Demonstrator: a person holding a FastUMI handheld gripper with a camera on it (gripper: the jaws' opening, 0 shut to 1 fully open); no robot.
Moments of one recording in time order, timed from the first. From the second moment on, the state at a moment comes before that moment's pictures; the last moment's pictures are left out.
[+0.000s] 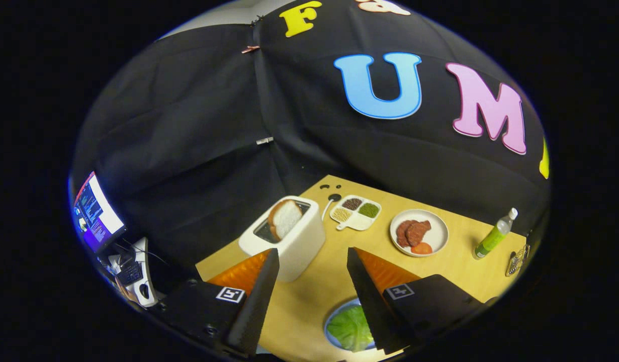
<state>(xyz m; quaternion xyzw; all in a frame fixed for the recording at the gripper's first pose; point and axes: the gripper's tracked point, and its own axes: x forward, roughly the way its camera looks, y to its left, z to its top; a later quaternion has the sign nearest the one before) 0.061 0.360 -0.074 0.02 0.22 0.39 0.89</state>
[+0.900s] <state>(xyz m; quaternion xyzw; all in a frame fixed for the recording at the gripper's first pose) 0.146 0.531 -0.172 -0.03 0.30 0.29 0.91</state>
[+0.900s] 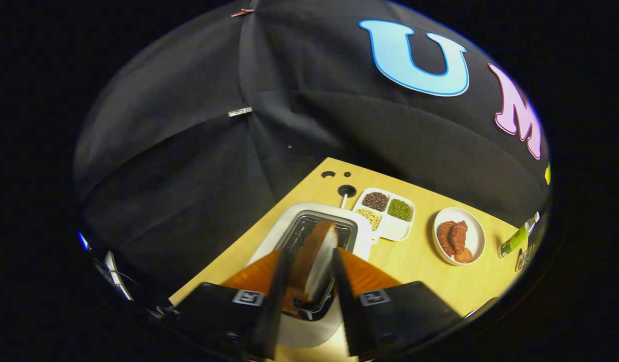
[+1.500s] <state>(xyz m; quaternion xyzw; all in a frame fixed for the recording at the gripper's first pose) 0.134 0.487 -0.096 0.06 0.24 0.31 0.92</state>
